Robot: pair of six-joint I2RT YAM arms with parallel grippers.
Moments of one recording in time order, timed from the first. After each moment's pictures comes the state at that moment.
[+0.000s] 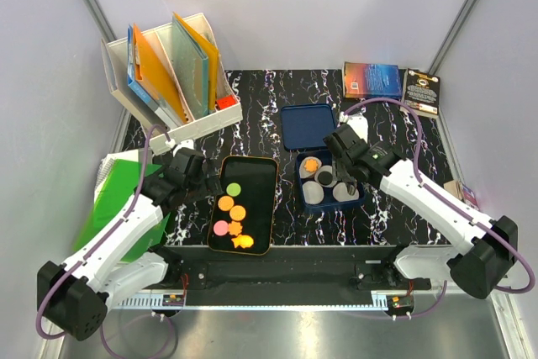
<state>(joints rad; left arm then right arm) -0.48 0.94 0.73 -0.75 -0.24 -0.64 0.69 1.25 1.13 -0.94 0.49 0.56</state>
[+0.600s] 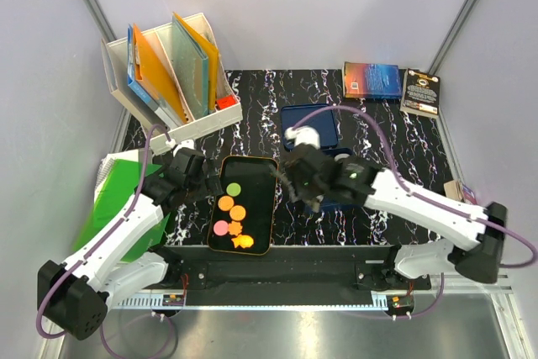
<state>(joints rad) -0.48 0.95 0.73 -0.75 -0.24 -0.64 1.03 1.28 1.26 -0.88 0.36 0.58</state>
